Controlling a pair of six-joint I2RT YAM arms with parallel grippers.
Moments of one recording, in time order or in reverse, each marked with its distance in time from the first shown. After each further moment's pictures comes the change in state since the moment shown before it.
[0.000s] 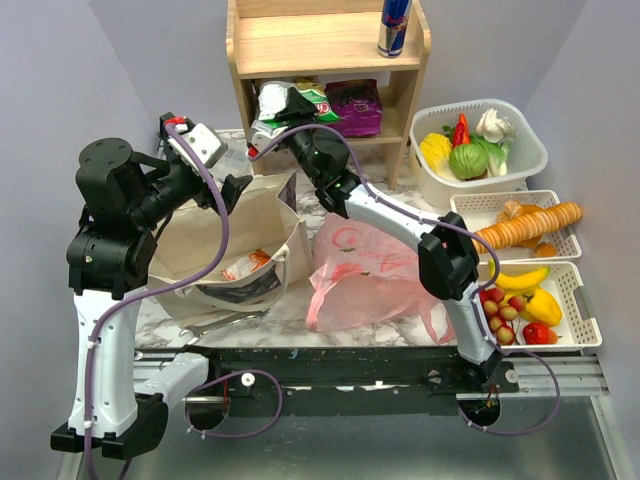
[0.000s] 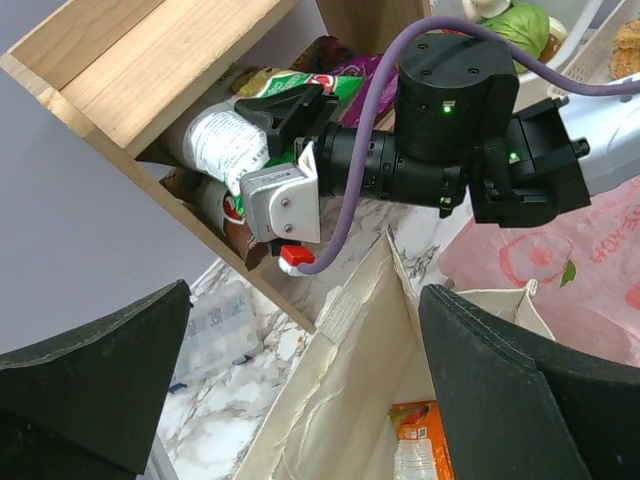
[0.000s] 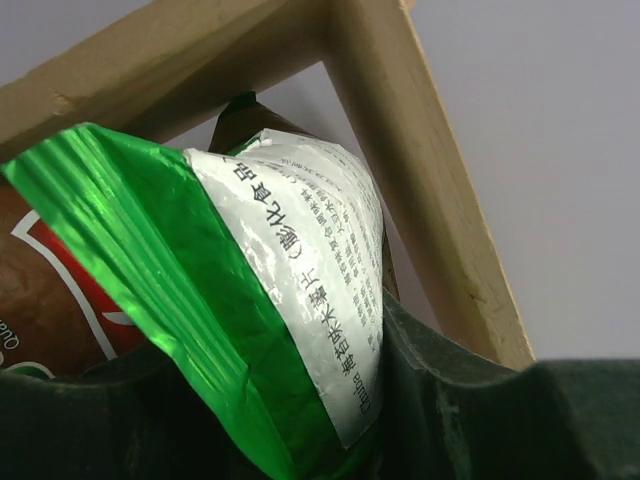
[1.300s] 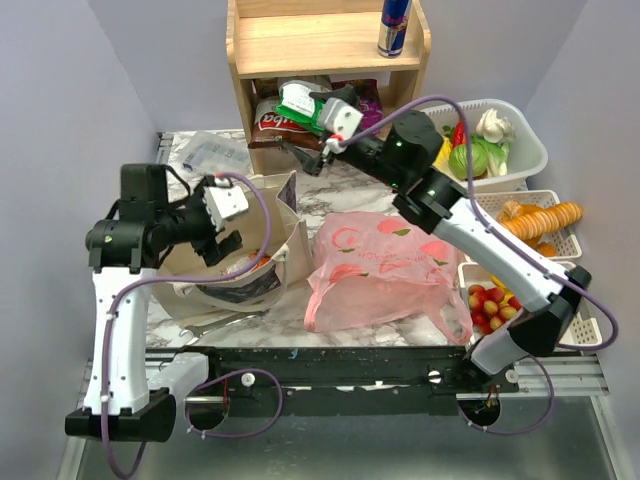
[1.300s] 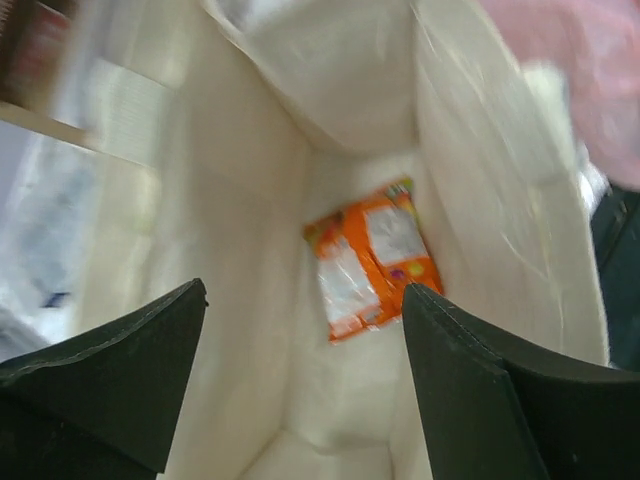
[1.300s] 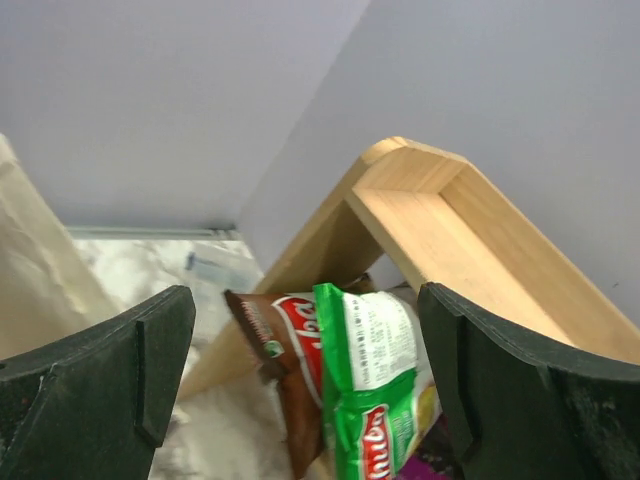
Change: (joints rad) left arm 0.111 0.032 -0.115 -0.472 0.150 0.481; right arm 0.009 -0.595 -0.235 -0.476 -0.429 0.655
